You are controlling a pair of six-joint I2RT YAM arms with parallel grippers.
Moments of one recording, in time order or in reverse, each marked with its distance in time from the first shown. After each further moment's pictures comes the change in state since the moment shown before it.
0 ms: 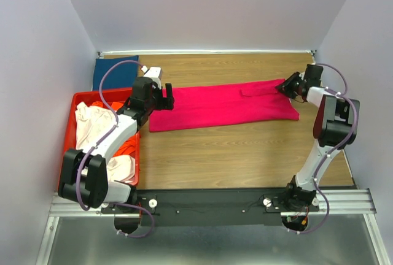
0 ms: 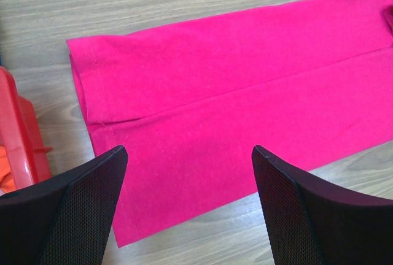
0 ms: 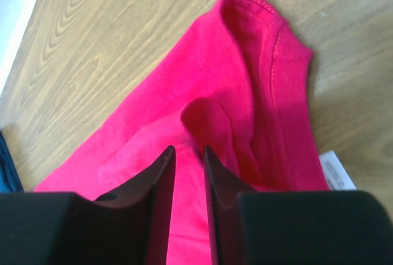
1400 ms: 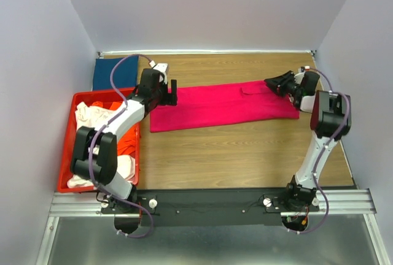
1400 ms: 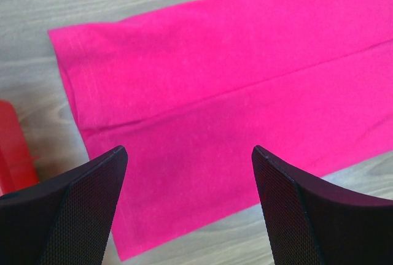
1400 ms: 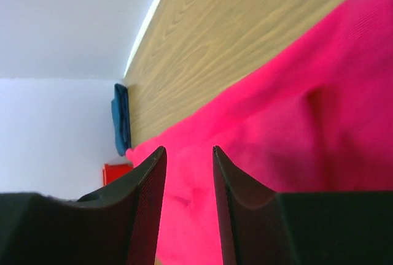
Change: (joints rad) left arm 0.000 0.178 0.128 -0.082 0.007 0.011; right arm -0.002 0.230 -0.058 0.651 -0.396 0.349
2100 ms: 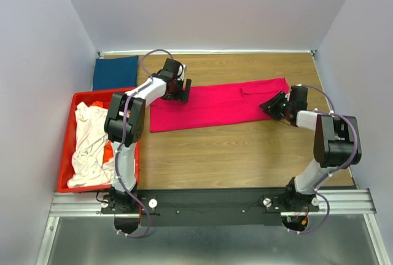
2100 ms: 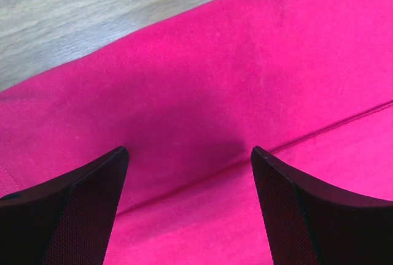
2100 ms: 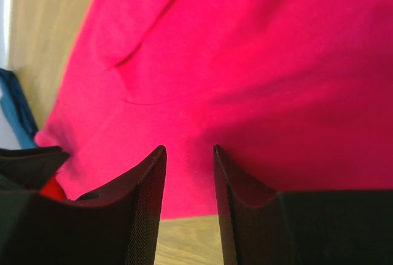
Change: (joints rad) left arm -0.034 0.572 0.546 -0.306 0.030 0.048; right arm 0.141 -0.549 -0.423 -0.465 0.412 -0.190
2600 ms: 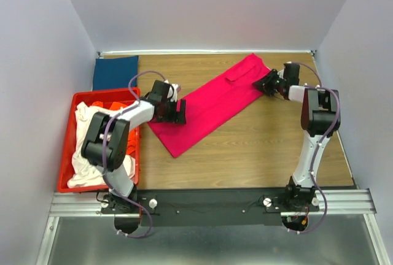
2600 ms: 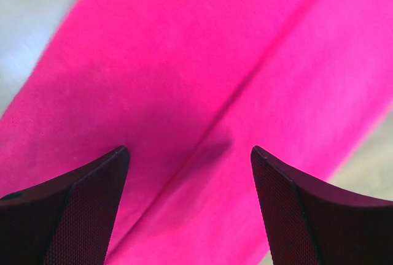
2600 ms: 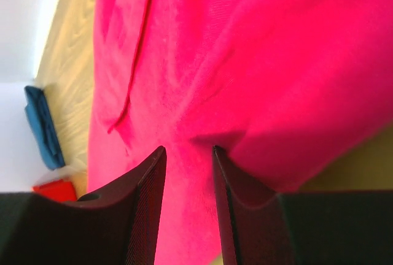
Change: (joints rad) left arm -0.003 -0.299 -0.439 0.133 0.156 -0.050; right arm 0.006 0.424 0.464 -0.022 -0.097 -0.013
